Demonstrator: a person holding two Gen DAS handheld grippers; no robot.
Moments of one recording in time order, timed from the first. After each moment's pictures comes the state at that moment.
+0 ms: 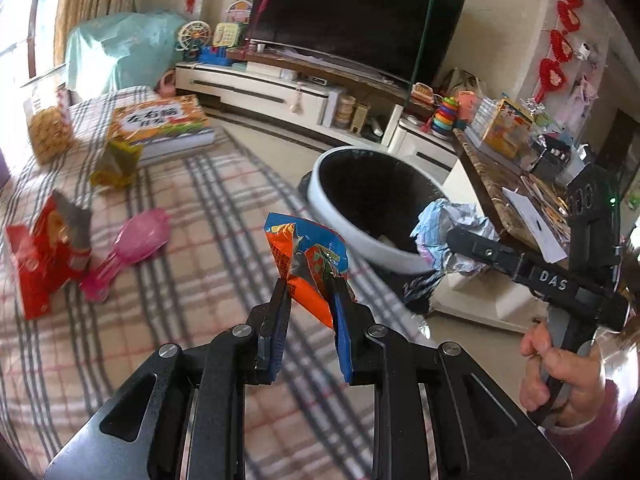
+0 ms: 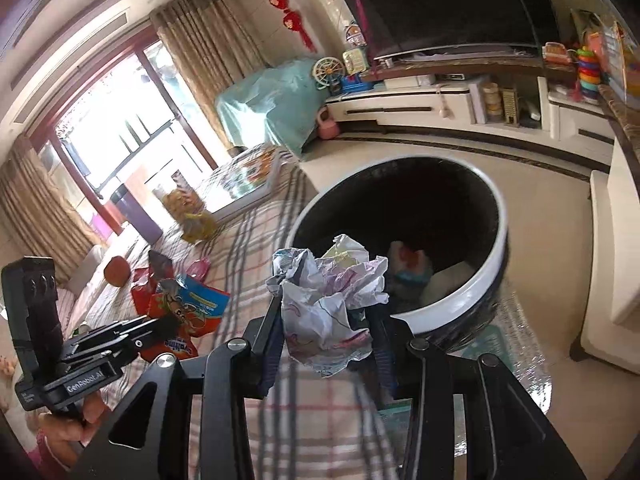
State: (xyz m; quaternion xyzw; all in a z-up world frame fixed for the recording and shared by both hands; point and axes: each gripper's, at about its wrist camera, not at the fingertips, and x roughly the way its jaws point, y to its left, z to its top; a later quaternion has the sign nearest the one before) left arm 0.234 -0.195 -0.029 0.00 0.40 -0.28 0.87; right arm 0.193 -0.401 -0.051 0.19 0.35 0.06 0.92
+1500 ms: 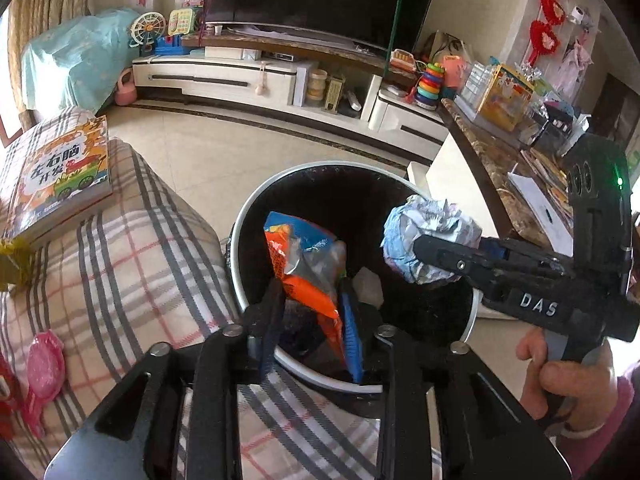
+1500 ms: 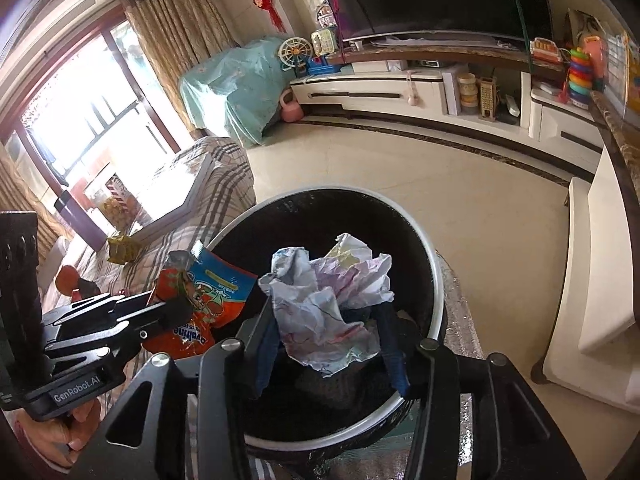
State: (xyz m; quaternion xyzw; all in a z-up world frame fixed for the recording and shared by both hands) left arm 0.319 -0.320 -0.038 0.06 0.43 -0.32 0.85; right arm 0.269 -0.463 -0.062 0.16 0.40 0.02 0.90
